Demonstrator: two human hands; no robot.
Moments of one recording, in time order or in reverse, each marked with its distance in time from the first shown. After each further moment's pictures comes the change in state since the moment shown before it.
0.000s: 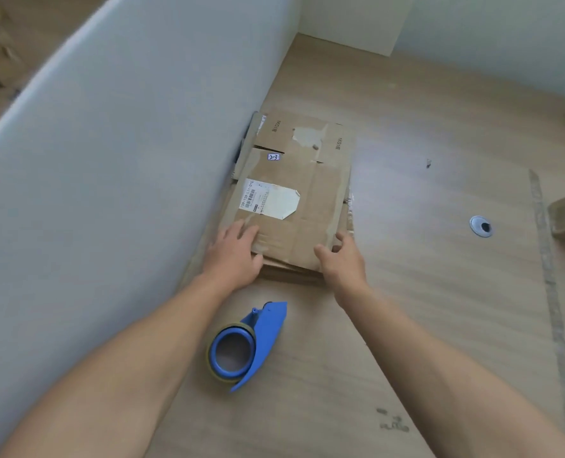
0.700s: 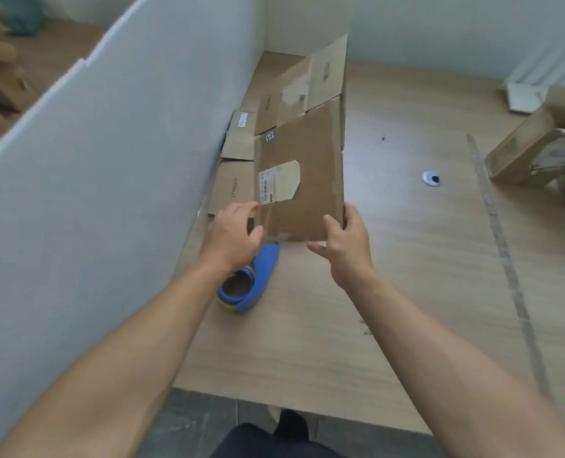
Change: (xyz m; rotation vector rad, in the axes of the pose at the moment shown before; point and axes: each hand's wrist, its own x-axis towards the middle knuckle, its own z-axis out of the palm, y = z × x) left_hand -0.130 0.029 -0.018 -0.302 0.270 0.196; right_hand -0.137 0.040 -0.048 0.556 0.020 -0.244
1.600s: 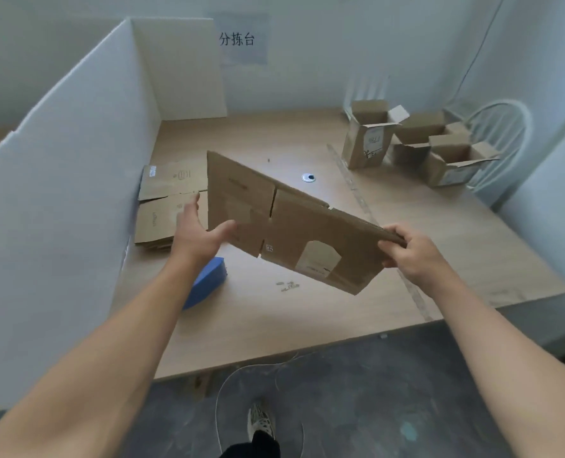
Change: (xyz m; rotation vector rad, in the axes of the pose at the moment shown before) left_hand -0.117 0.126 -0.006 -0.468 -0.002 0.068; right_hand -0.192 -0.030 -0.295 -0.441 0.185 -0.219
